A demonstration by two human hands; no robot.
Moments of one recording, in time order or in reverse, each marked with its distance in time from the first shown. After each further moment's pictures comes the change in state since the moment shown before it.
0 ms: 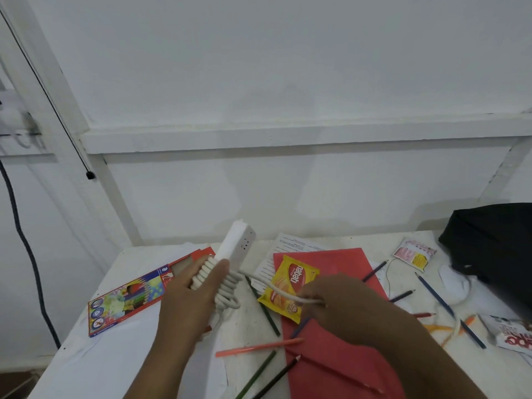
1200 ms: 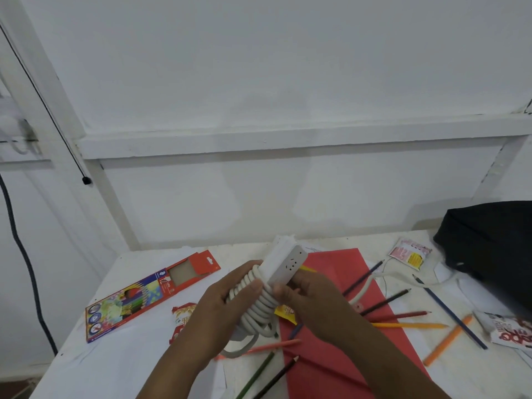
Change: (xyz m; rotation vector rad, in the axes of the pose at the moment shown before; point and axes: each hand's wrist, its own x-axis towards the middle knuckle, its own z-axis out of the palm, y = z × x) left_hand -0.014 0.003 0.016 0.032 -0.539 0.134; right_hand 0.018 -0.010 0.036 0.758 0.272 -0.123
